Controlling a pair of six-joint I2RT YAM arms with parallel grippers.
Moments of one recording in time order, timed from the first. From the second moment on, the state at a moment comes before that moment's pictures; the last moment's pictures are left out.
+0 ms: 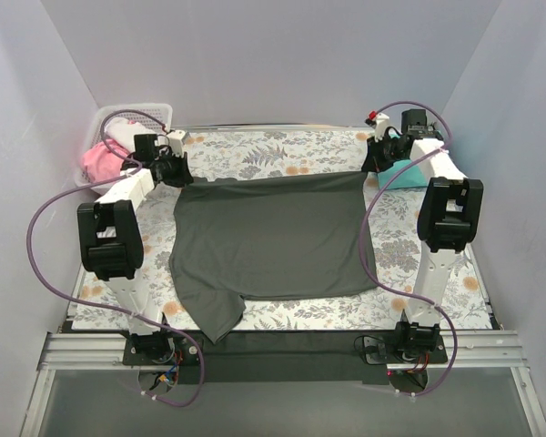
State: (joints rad) left arm 0.06 1.89 1.38 -0.27 0.47 0.21; right arm -0.03 2.16 1.81 -0.64 -0.65 -0.47
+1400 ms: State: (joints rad) left arm 0.06 1.90 1.43 -0.37 0.50 0.23; right arm -0.02 2.10 1.73 -0.74 -0.67 -0.58
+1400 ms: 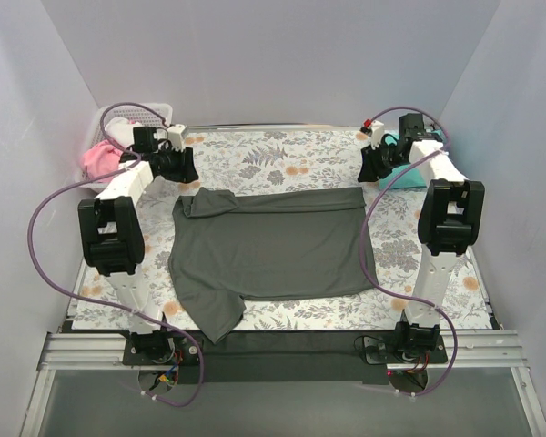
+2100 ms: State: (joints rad) left arm 0.01 2.14 1.54 -0.39 0.47 0.17; right arm 0.00 2.15 1.77 -0.76 -0.67 -0.55
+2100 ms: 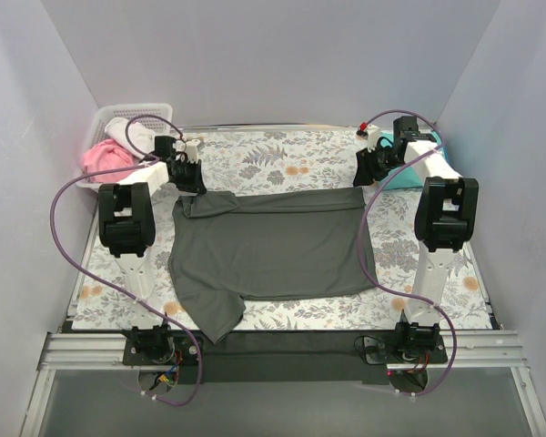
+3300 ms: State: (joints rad) left arm -0.07 1.70 1.12 -0.49 0.65 0.47; right arm 0.00 2.14 1.74 -0.80 -0.62 -0.60
